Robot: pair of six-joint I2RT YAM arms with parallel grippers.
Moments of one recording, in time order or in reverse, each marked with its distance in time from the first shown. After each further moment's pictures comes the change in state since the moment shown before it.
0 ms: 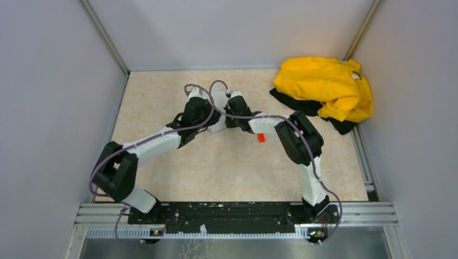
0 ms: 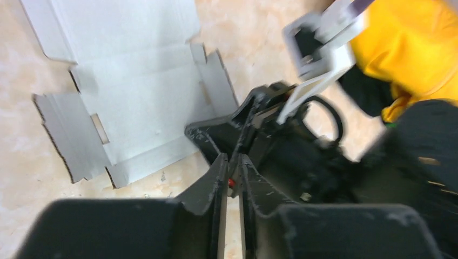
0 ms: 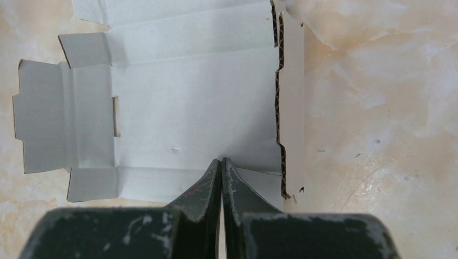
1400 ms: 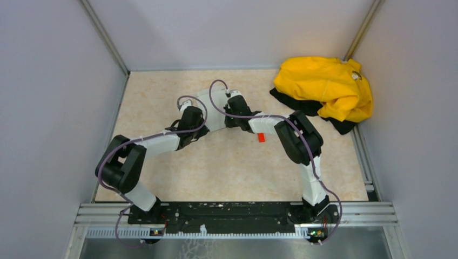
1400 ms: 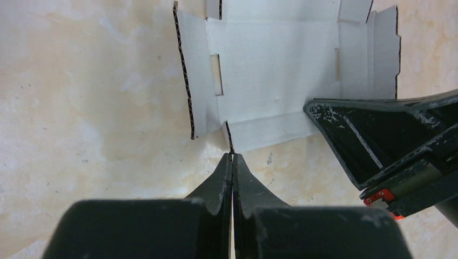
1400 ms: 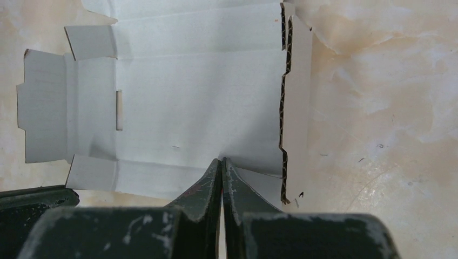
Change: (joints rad) left arm 0.093 0.032 -0.130 -0.055 -0.051 -0.049; right arm -0.003 0.006 0.007 -0.002 -0.012 0.000
